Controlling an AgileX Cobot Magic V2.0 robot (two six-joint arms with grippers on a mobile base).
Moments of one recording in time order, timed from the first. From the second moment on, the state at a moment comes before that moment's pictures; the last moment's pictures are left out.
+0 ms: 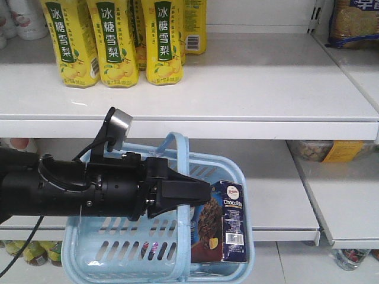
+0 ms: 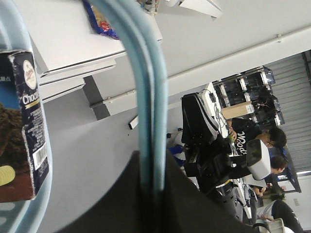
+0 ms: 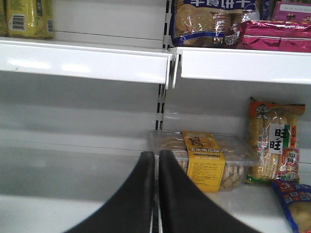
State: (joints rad) left arm -0.48 1.39 -0.83 -1.66 0.87 0.78; right arm 0.00 -0.01 0.03 -0.08 0.02 0.01
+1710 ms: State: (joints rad) left arm -0.49 1.39 -0.83 -1.65 0.90 0.78; right arm 0.00 -0.01 0.03 -0.08 0.02 0.01
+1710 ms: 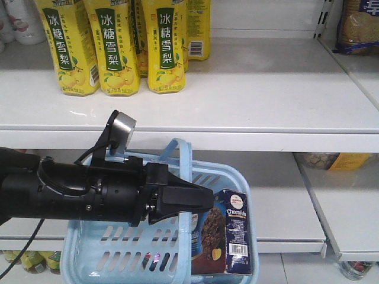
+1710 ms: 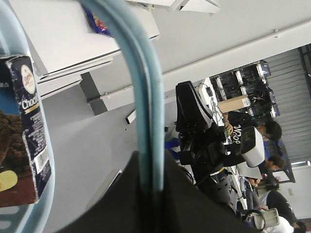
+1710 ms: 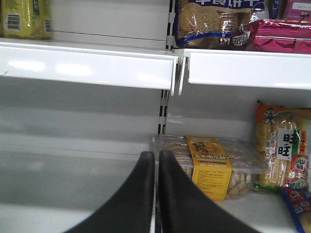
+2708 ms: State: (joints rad) left arm -0.49 1.39 -0.83 -1.65 0.90 0.78; right arm 0.00 0.33 -0.37 0.08 0.23 0.07
